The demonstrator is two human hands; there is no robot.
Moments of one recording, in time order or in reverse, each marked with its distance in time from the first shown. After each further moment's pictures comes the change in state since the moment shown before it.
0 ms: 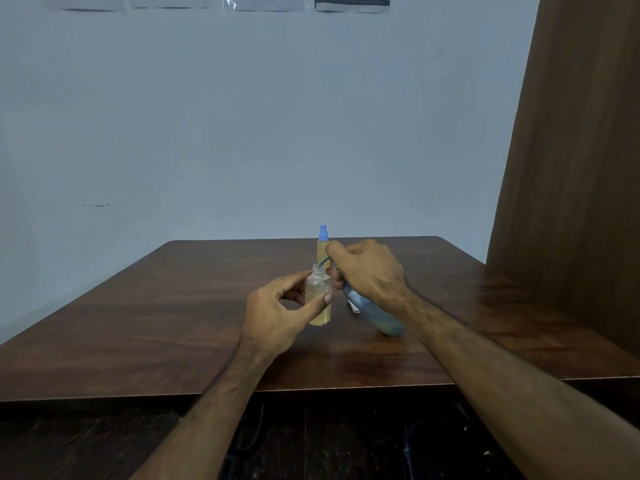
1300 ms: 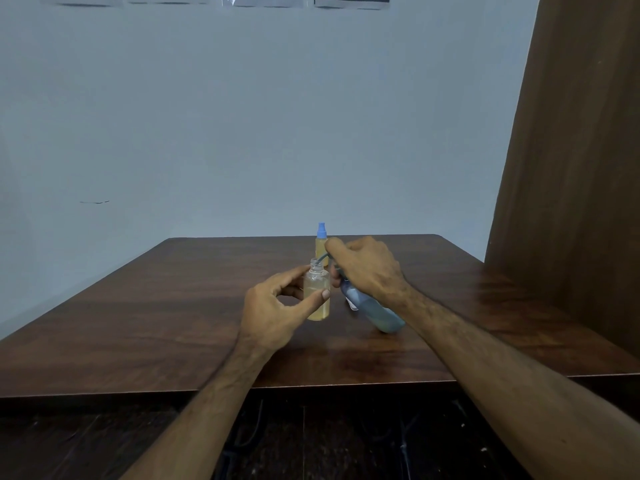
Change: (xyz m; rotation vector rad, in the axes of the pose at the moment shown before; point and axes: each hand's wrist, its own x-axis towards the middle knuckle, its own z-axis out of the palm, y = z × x) left_hand 0.000 0.000 0.002 -0.046 0.016 -0.068; right_hand 0.000 -0.002 -0.003 0.065 -0.053 0.002
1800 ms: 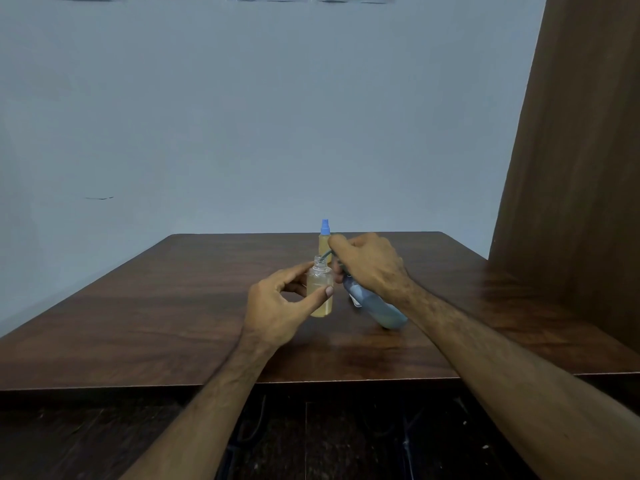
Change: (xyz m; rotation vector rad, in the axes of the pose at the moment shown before) left_hand 0.000 0.001 0.000 0.015 -0.001 0.021; right_hand 0.002 0.000 0.001 -0.024 0.010 -0.011
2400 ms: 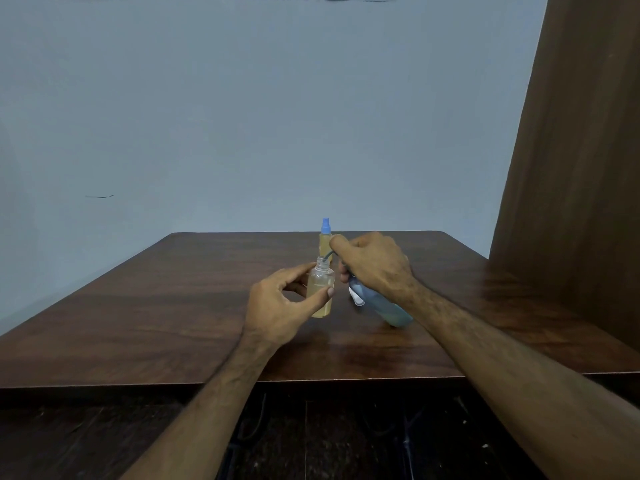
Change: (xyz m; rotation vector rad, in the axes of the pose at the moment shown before) left_hand 0.000 0.002 -0.001 0.046 -0.019 0.008; right_hand 0.000 0.003 -0.001 -0.068 0.032 0.014
